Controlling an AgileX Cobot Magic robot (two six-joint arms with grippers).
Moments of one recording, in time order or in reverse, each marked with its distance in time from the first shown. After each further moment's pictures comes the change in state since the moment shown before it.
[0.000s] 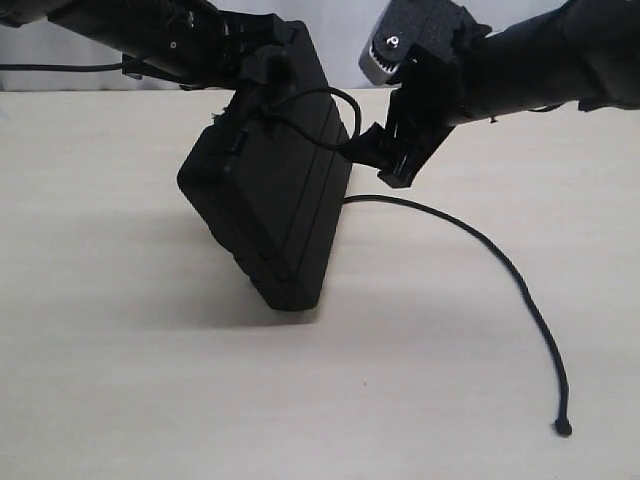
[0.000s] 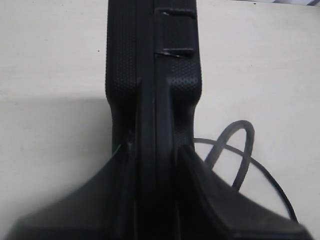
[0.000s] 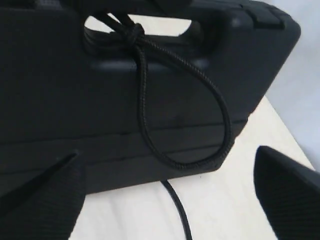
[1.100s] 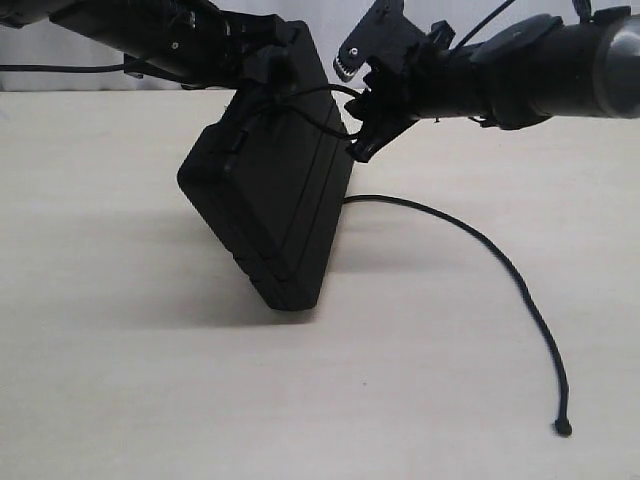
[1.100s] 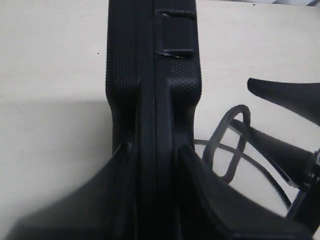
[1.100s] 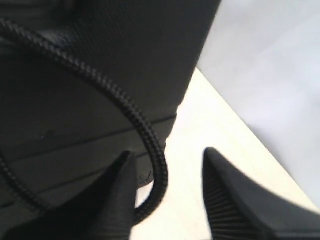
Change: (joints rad) left arm 0.000 0.000 0.000 0.008 -0.010 0.002; right arm 0.000 0.300 -0.155 0.321 -0.316 -0.253
